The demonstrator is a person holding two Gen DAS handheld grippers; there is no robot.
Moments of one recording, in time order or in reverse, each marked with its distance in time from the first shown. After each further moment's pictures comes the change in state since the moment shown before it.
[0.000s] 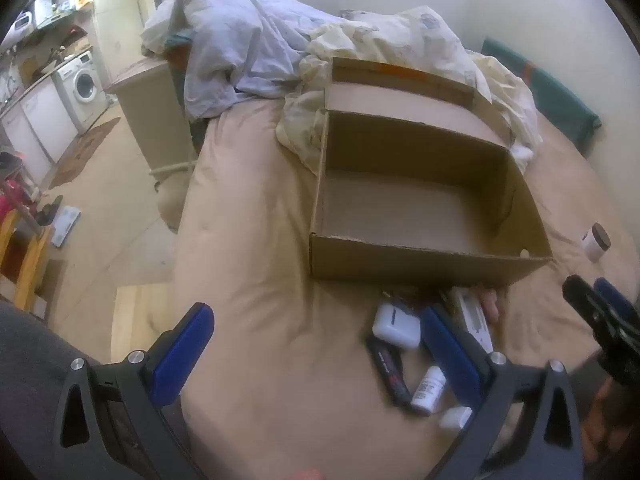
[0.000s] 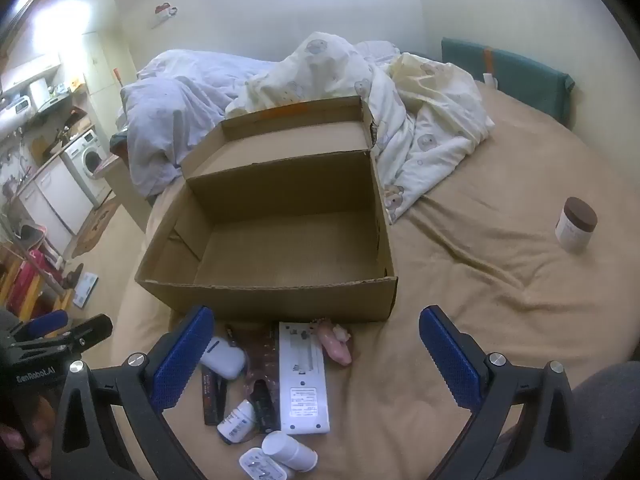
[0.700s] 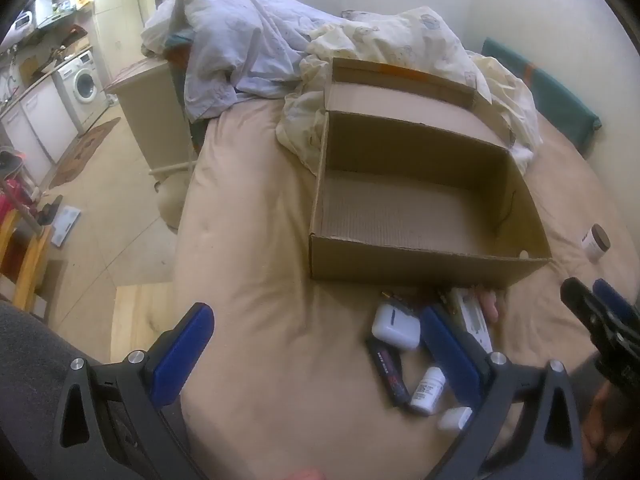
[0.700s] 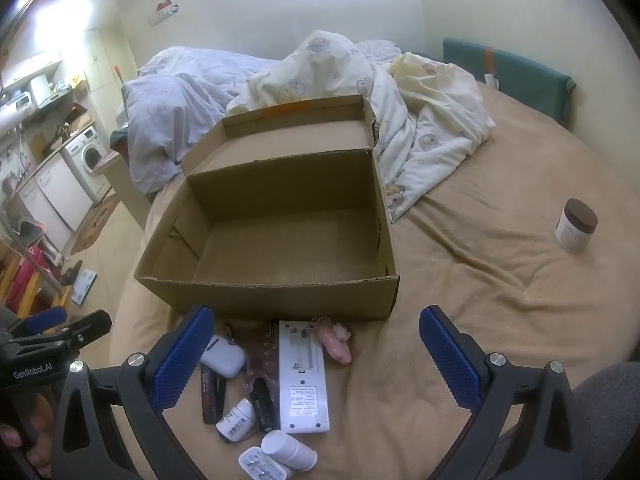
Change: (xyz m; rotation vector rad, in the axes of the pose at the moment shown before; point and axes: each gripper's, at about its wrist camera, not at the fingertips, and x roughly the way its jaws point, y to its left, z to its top) left arm 0.001 0.002 0.000 -0.007 -0.004 0.018; right arm 0.001 0.000 0.000 -0.003 0.002 -0.007
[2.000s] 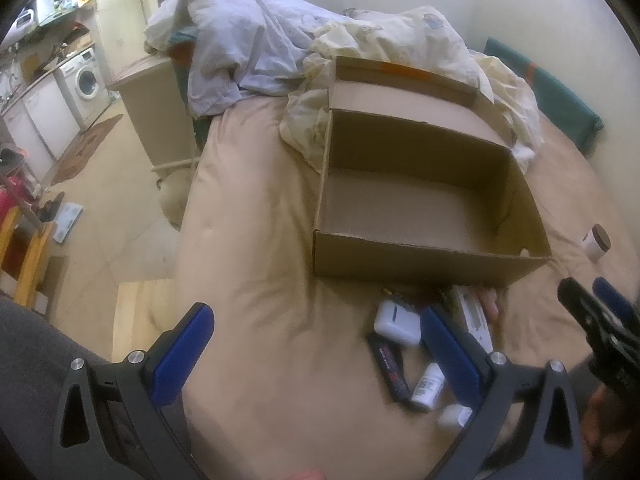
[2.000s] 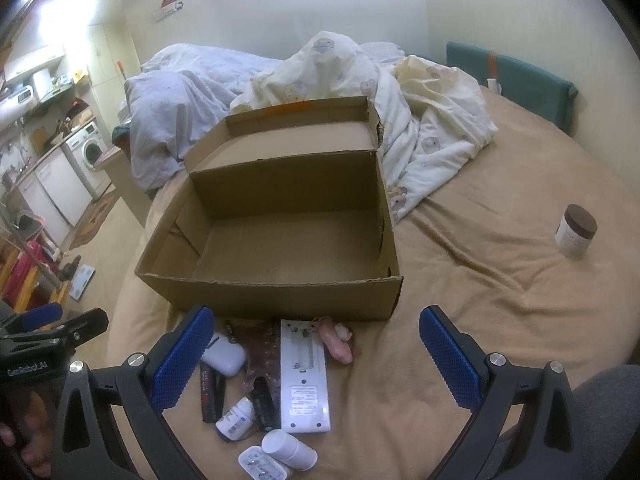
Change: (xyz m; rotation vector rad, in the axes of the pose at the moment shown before) left arm -0.006 0.003 -0.002 -0.008 0.007 0.006; right arm 0.000 0.005 0.000 -0.019 -0.006 -0.009
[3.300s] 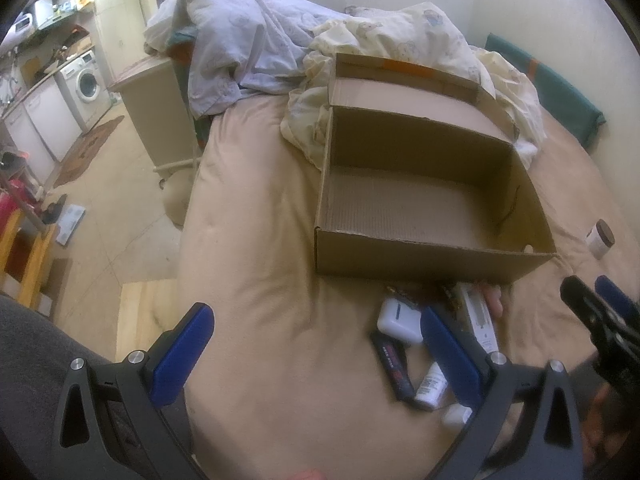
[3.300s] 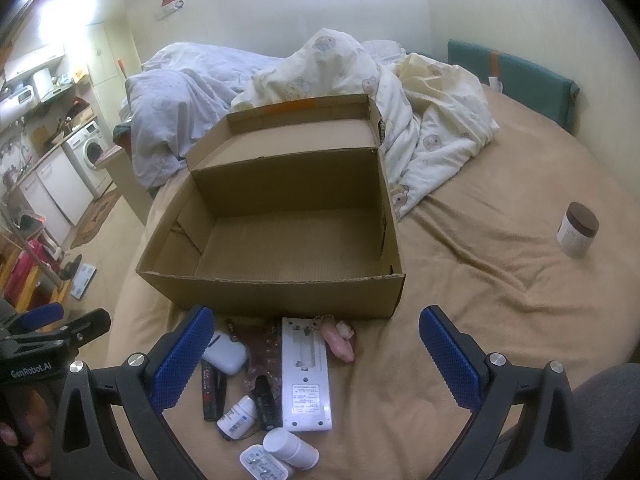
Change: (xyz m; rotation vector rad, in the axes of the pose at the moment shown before) left arm 0.001 0.000 0.002 0.008 0.012 0.009; right arm 0.000 0.000 0.000 -0.003 0.008 0.004
